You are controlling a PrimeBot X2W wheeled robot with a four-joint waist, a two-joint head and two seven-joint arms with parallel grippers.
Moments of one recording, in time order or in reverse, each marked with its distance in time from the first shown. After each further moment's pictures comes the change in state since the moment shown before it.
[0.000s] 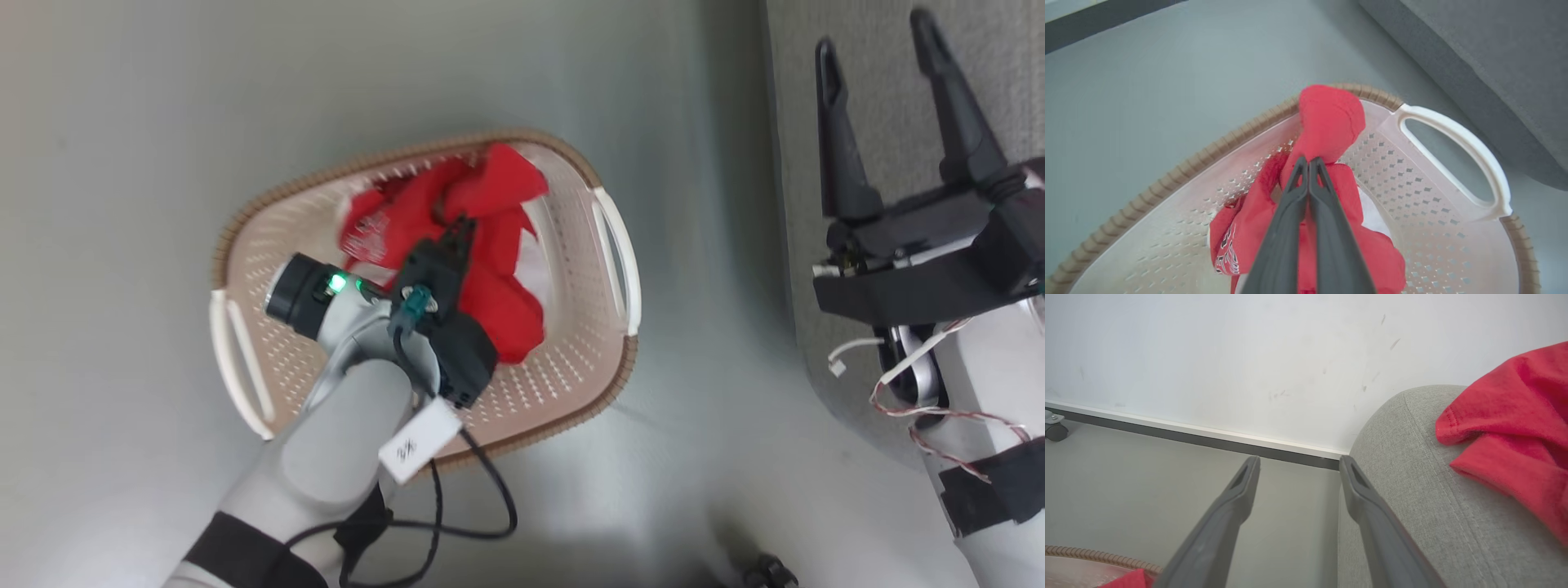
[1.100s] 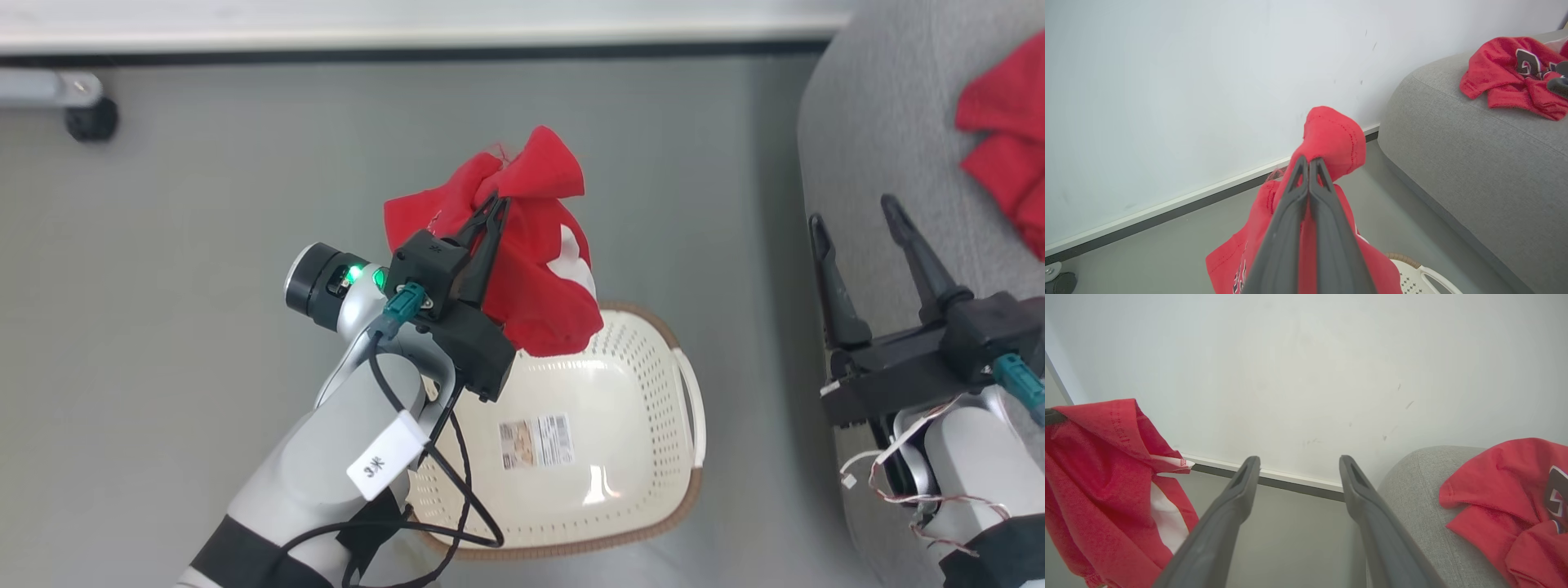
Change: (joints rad) left arm 0.026 -0.007 0.032 -0.123 -0.075 -0.053 -0.061; right arm 0.186 -0.012 -0.031 0.176 0.034 0.040 -0.007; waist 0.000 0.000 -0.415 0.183
